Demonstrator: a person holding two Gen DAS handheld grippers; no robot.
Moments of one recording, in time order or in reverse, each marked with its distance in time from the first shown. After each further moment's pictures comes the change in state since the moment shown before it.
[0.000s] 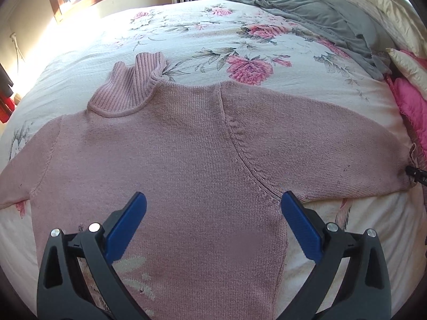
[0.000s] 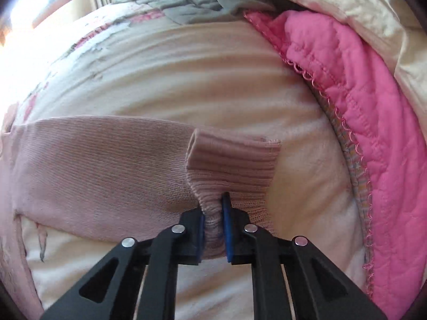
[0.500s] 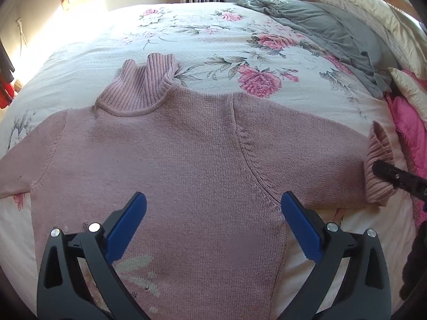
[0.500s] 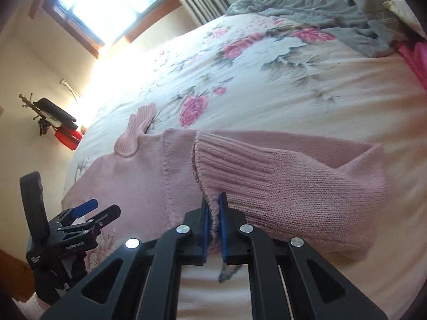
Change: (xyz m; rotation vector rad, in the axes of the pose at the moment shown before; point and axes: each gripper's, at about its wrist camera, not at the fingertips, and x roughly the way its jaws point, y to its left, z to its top) left arm -0.013 0.023 0.011 -0.080 -0.003 -0.043; right arm -0.044 0.181 0.007 -0.071 -0.027 0.657
